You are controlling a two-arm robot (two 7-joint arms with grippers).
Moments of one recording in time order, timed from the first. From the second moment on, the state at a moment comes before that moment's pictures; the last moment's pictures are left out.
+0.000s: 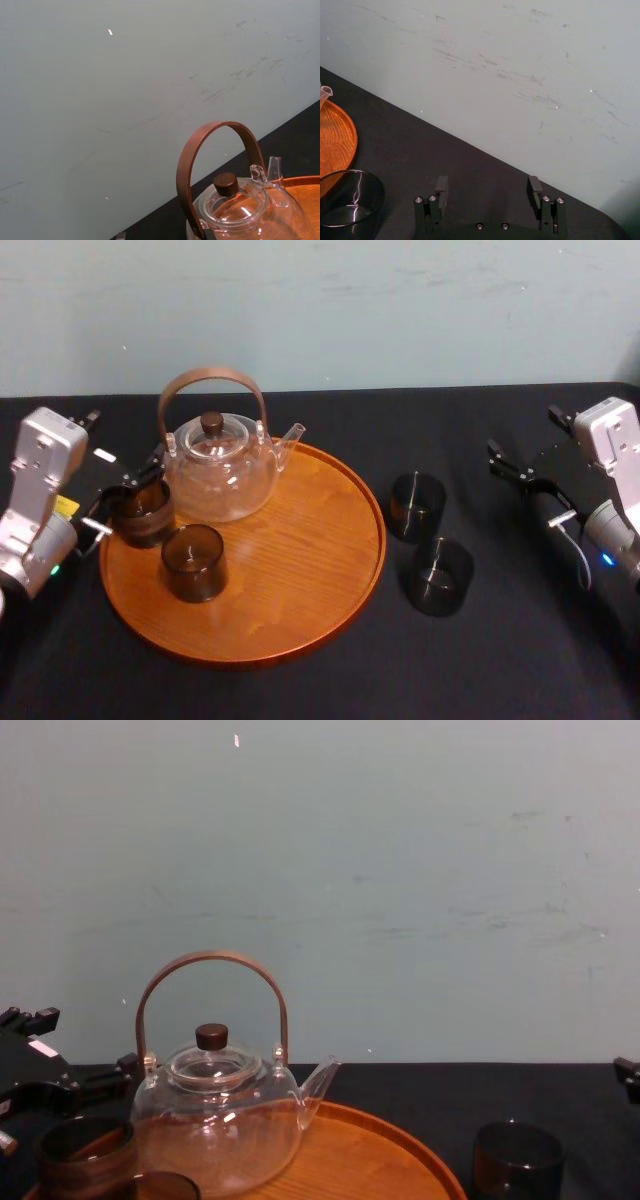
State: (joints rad) left arm -0.20 0.60 0.45 -1.41 -0.25 -0.12 0.03; right arm 0.20 0.60 -0.45 -1.41 0.25 -0.12 -0.03
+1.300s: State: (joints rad) left arm -0.20 0.60 0.45 -1.41 -0.25 -0.12 0.03; right arm -0.05 0.63 -0.40 -1.76 0.40 0.02 0.15
